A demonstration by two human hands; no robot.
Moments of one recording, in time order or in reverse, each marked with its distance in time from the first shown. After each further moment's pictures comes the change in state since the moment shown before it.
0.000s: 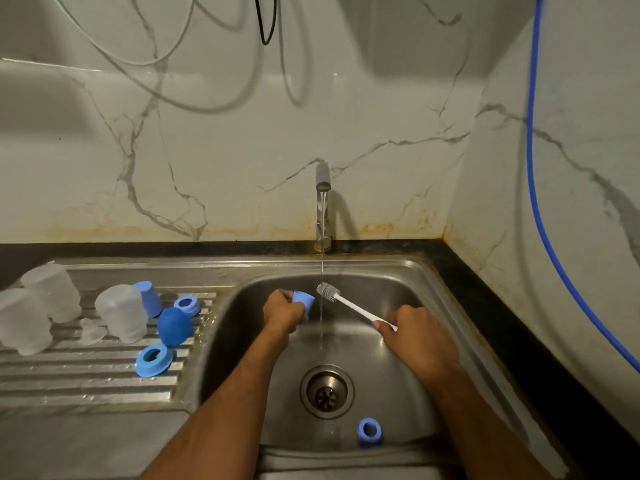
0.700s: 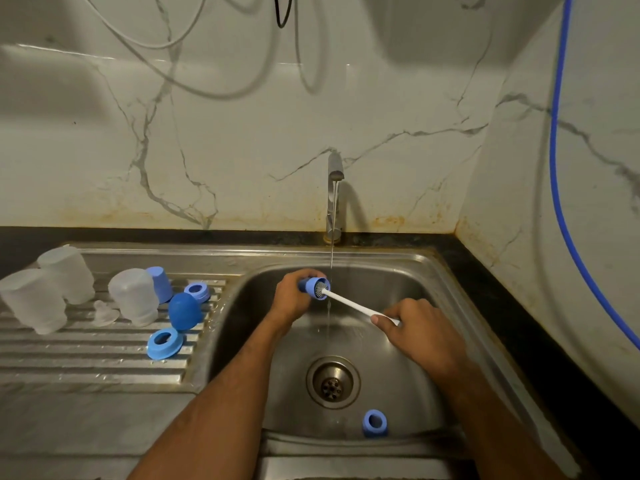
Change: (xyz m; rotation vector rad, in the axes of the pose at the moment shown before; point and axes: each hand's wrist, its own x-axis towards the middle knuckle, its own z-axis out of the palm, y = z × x) left_hand 0.006 -0.006 -0.005 0.134 -0.207 0.384; right_hand -0.002 0.001 0.010 0.058 -0.053 -0.151
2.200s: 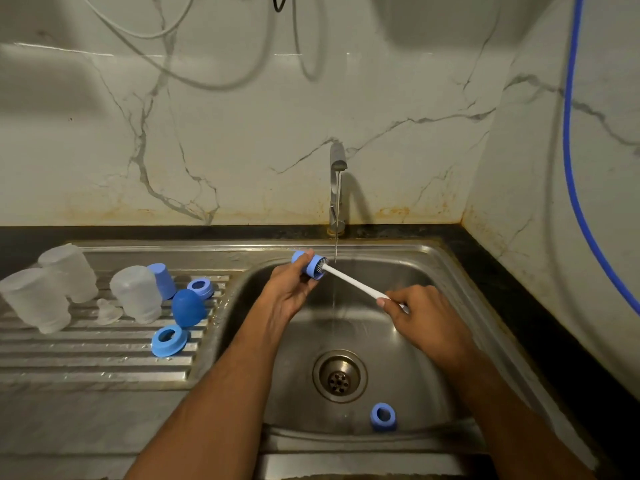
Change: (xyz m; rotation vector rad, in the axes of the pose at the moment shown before) left_hand 0.015 0.012 -0.015 -1.124 0.061 -0.491; right_hand 0.009 0.004 0.009 0.143 0.101 -0.117
